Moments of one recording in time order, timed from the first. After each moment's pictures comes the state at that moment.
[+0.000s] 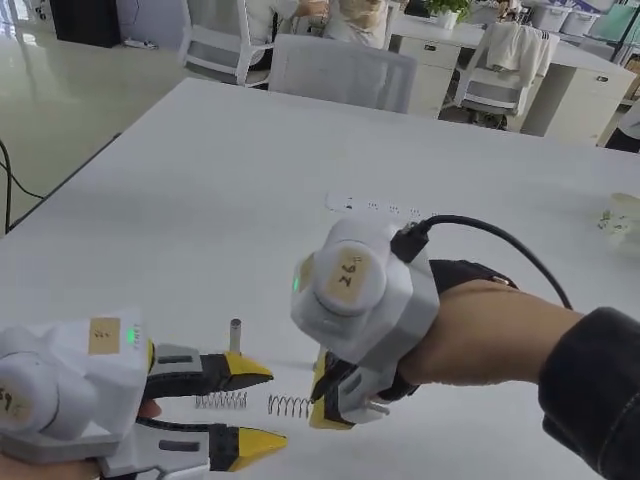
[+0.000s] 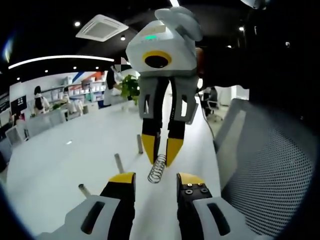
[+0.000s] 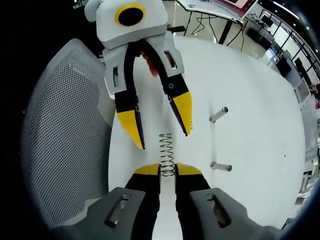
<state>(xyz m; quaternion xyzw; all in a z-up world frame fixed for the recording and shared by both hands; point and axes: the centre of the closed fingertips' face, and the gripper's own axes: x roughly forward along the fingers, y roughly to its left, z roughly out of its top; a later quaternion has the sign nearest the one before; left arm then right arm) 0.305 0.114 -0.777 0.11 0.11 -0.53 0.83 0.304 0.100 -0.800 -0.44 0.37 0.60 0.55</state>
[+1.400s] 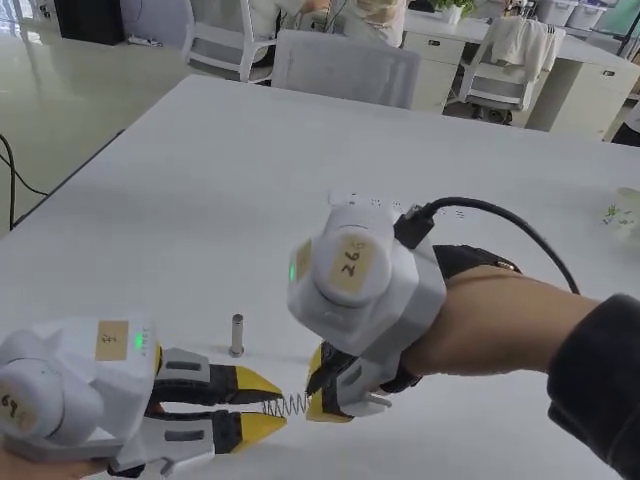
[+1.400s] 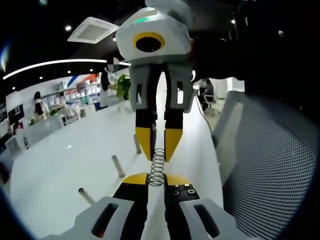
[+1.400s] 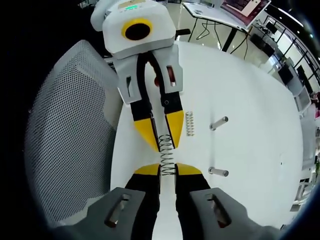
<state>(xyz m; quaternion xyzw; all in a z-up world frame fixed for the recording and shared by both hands) 0.300 0.111 -0.780 0.15 0.10 -0.54 0.82 0.298 0.105 -0.785 -0.45 0.34 0.62 0.55</state>
